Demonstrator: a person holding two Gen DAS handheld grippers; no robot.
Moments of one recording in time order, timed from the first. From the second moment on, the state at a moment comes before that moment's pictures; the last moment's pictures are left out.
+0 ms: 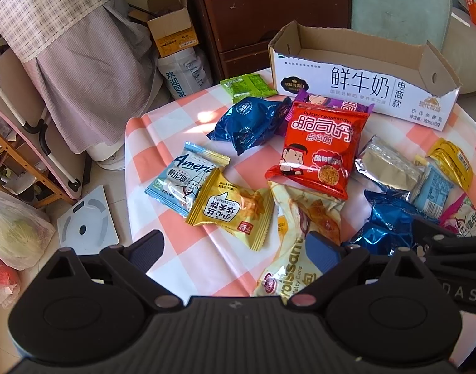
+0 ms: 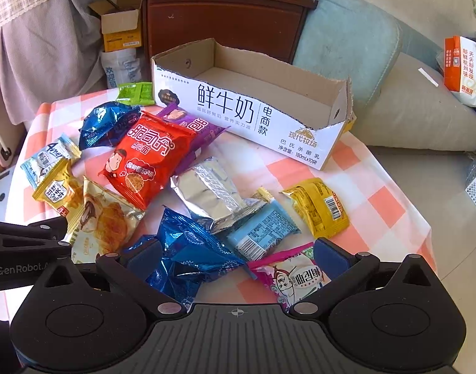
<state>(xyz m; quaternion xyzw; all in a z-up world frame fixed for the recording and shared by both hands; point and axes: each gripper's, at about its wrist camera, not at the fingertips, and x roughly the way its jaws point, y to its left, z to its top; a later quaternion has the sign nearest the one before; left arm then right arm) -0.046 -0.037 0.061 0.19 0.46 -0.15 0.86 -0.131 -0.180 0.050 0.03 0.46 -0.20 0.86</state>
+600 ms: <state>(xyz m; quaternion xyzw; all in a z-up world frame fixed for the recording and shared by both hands) -0.052 -0.031 0.053 0.19 0.46 -0.17 0.85 -0.134 -0.176 0.044 0.01 0.47 -0.18 0.86</state>
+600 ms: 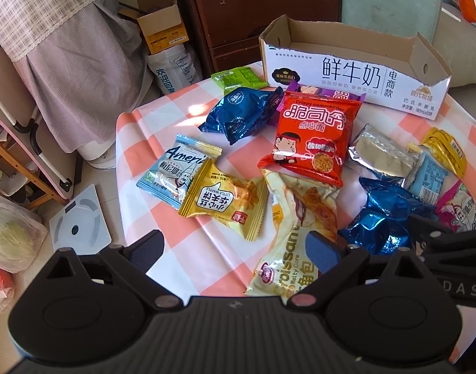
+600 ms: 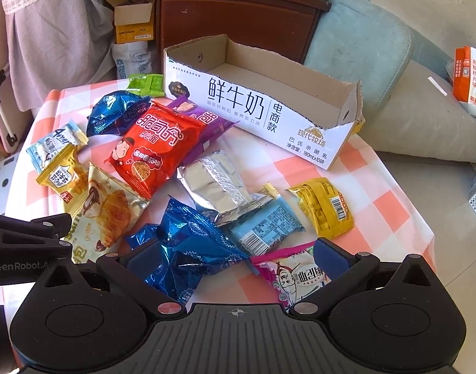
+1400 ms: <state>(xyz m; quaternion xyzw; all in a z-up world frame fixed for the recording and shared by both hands) -0.056 -0.028 0.028 0.19 0.46 -0.24 0.83 -0.147 -0.211 0.034 0.15 0.47 -0.09 0.86</state>
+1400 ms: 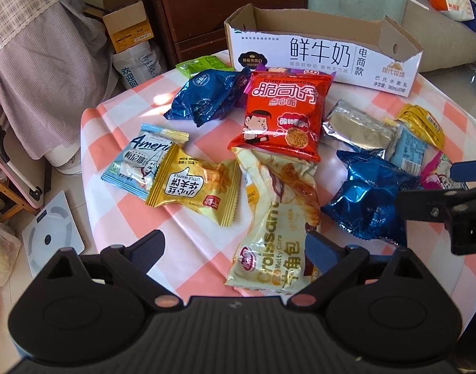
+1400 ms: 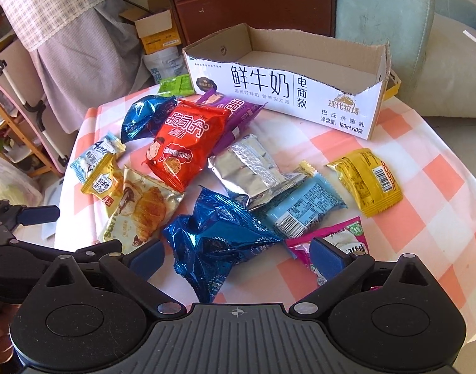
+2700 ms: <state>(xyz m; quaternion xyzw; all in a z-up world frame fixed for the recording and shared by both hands) -0.058 -0.028 0.017 0.18 0.45 -0.29 0.83 -0.130 -0.208 0.009 0.20 0.52 -0.08 0.83</state>
